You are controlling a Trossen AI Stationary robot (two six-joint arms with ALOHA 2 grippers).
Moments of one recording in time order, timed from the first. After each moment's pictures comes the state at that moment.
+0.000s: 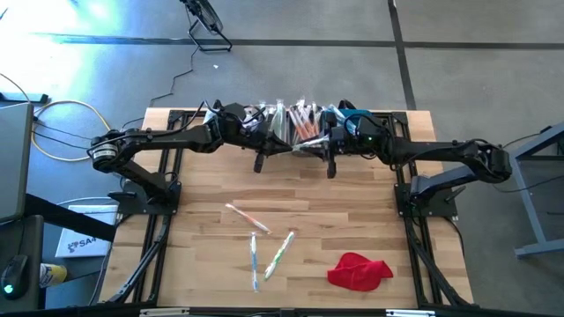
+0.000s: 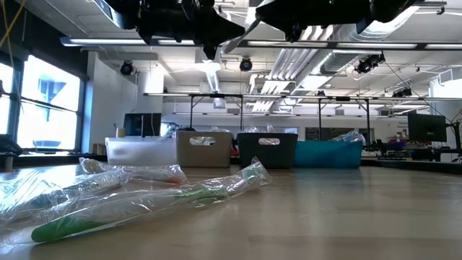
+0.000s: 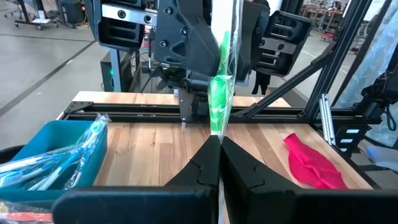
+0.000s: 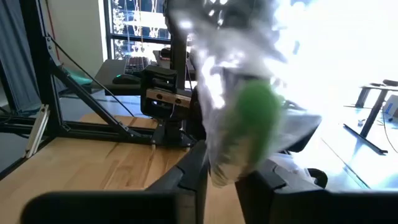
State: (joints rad) left arm 0.36 1.44 1.00 0.34 0.50 -0.01; right arm -0.28 1.24 0.80 0.44 -0.29 -0.10
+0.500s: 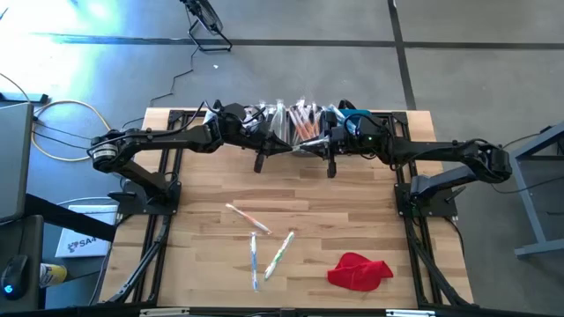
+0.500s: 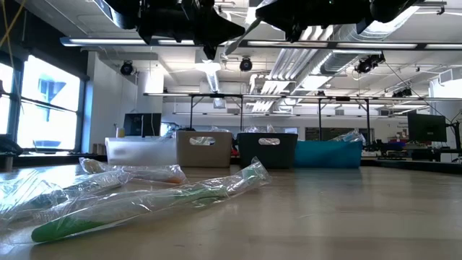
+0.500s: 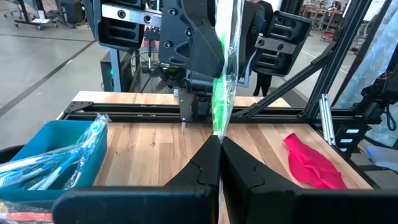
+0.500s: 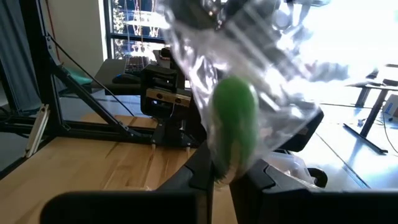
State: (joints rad) left arm 0.36 1.44 1.00 0.34 0.50 -0.01; right arm -0.28 1.24 0.80 0.44 -0.29 -0.10
